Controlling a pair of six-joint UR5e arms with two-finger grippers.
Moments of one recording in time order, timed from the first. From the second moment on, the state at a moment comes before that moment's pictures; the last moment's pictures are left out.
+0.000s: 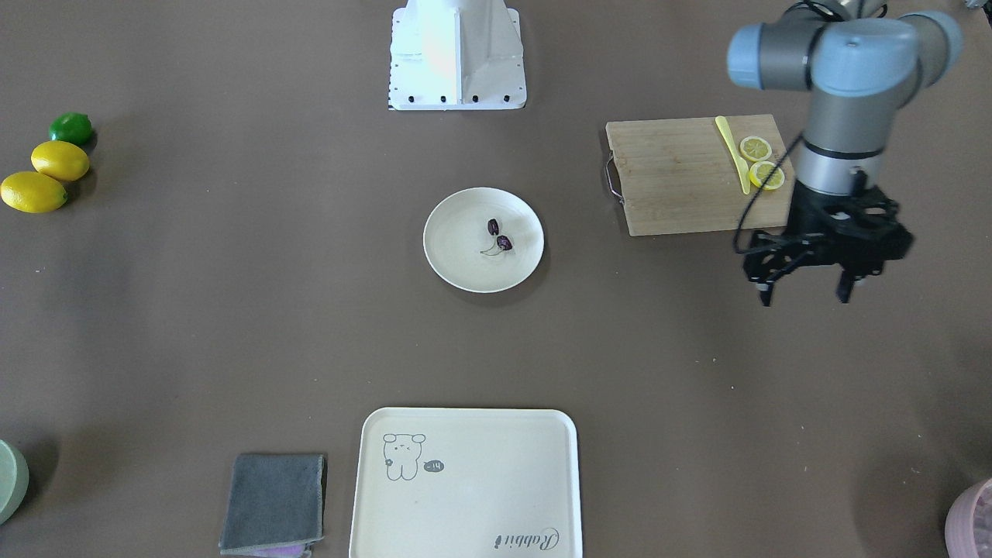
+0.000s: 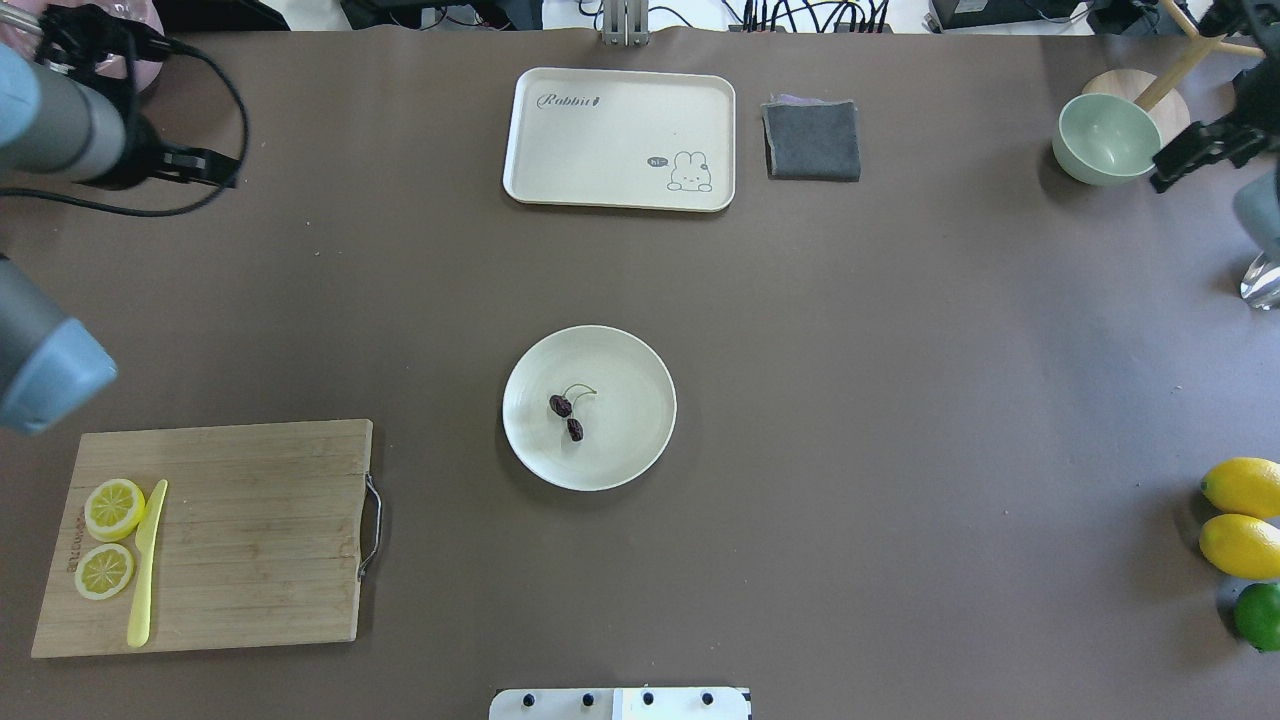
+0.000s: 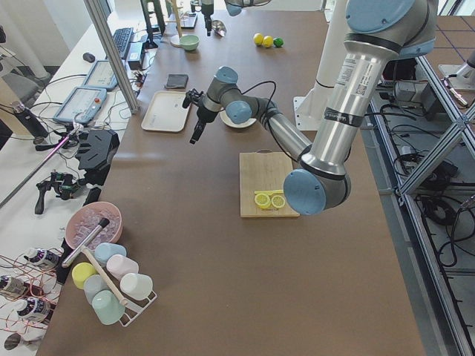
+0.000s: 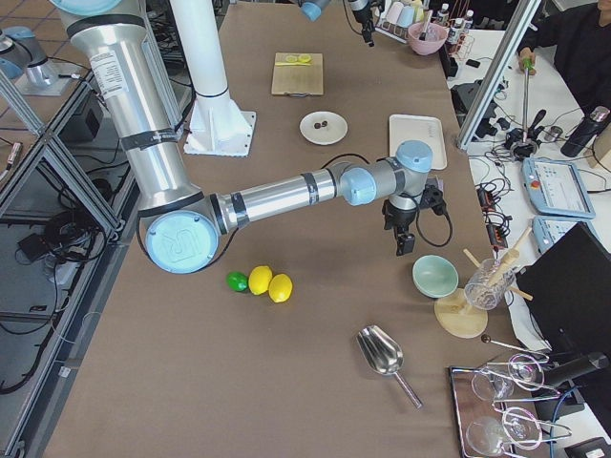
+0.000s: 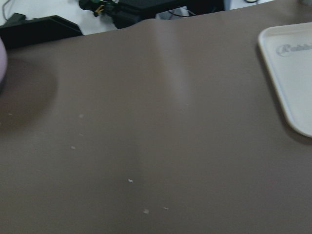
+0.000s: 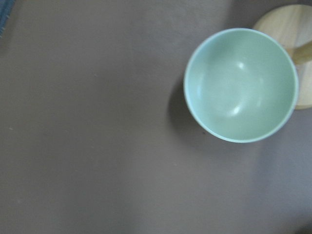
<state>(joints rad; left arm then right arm) -1.02 -1.83 -1.82 -1.75 -1.79 -0.69 1.31 -1.28 1.53 -1.57 2.21 0.07</state>
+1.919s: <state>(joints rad) -1.60 -1.66 -1.52 -1.76 -2.35 -0.06 1.52 -1.47 1.49 -1.60 2.32 -0.08</state>
